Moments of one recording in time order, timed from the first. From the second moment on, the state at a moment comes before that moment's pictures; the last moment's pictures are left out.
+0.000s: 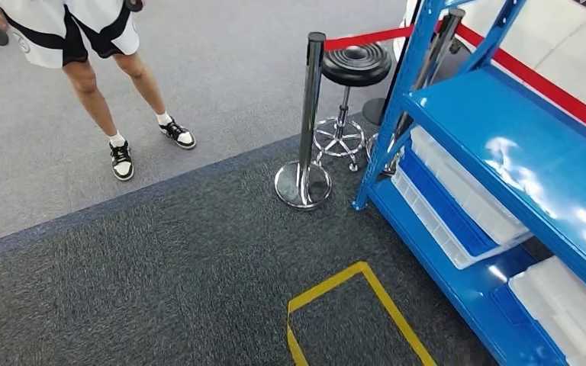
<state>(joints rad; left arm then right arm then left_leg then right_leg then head) -0.09 -0.02 -1.56 0.00 1.47 0.13 -0.03 -0.03 0.25 -1.39 -0.56 1.09 0.43 0.03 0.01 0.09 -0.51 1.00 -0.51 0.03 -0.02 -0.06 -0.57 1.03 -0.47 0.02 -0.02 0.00</state>
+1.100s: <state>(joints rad) -0.10 -0.02 -1.56 0.00 1.49 0.11 -0.05 -0.05 0.21 -1.39 -0.45 1.08 0.38 0.02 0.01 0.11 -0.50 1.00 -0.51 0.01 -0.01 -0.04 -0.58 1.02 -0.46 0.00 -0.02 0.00</state>
